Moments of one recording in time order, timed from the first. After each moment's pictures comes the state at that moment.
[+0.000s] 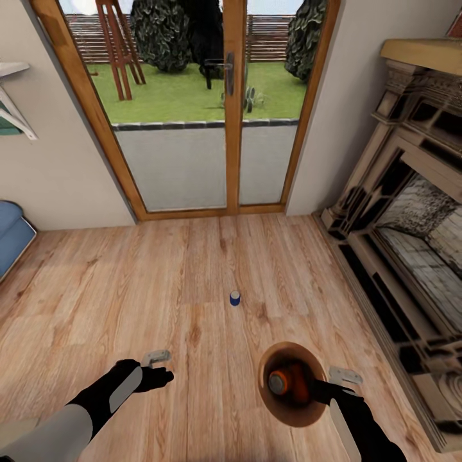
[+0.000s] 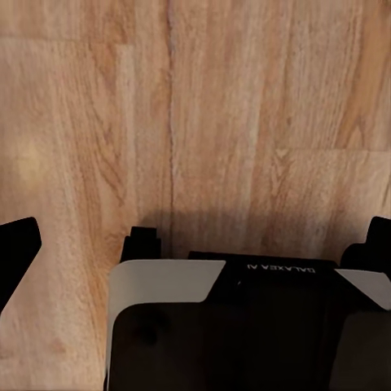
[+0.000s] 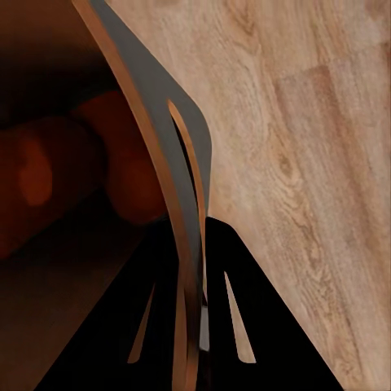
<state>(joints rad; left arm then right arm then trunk) -0.66 0.16 -0.53 -0.52 0.77 0.52 0.12 -0.32 0.01 -0.10 -0.98 -0.14 0.50 -0.22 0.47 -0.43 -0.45</state>
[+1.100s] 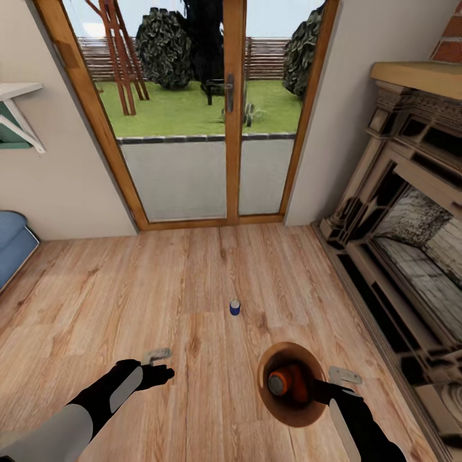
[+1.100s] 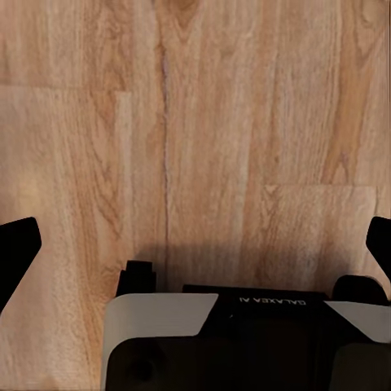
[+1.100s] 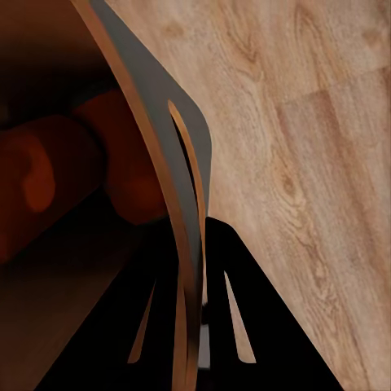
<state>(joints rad) -0.66 0.16 -0.53 -0.52 0.77 0.48 0.12 -0.32 0.01 -0.10 -0.98 -0.14 0.50 -0.22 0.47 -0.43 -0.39</state>
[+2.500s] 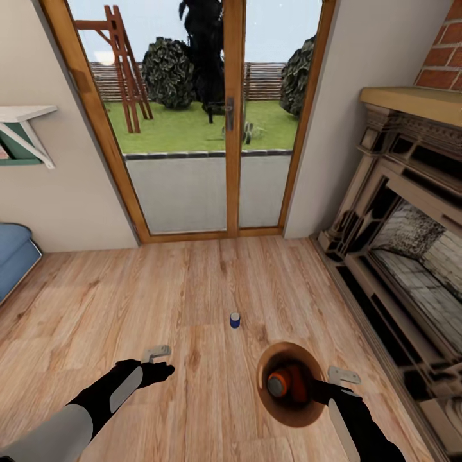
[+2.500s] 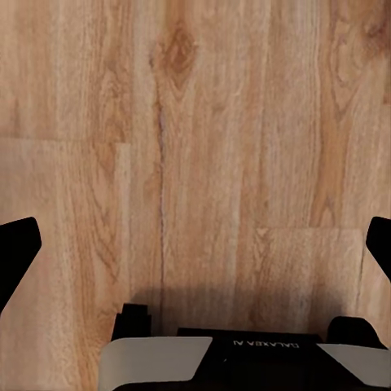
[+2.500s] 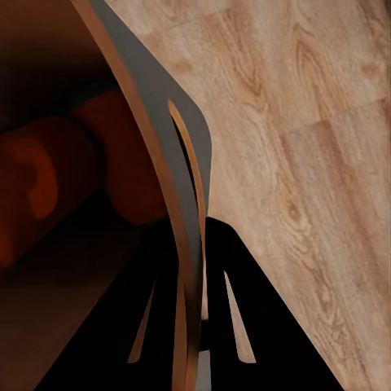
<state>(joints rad) -0.66 0.16 -0.53 -0.52 0.77 0.43 0.12 -0.32 0.01 -0.09 -0.98 -0.14 0.50 -0.22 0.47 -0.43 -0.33</state>
